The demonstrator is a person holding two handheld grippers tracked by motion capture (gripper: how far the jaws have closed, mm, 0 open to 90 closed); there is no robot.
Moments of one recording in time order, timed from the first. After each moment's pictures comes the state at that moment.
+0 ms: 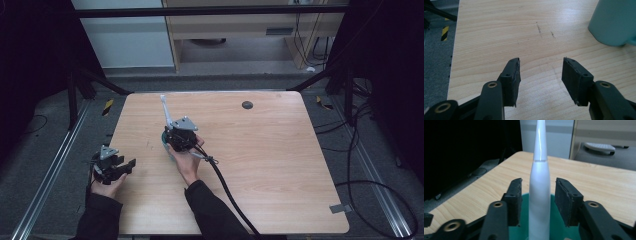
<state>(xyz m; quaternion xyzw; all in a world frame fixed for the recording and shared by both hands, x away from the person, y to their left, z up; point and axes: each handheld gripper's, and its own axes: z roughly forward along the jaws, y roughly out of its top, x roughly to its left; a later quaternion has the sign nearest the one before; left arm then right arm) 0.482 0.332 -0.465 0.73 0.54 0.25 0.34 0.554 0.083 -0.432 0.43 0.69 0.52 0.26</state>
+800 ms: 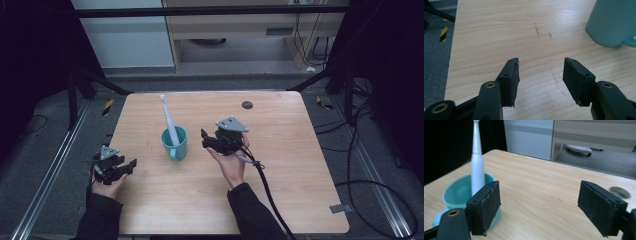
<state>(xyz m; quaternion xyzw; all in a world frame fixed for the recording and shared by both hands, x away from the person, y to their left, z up) 0.480 0.330 -0.465 0.73 0.54 0.25 0.34 0.523 -0.049 -0.404 0.43 0.69 0.50 0.29</state>
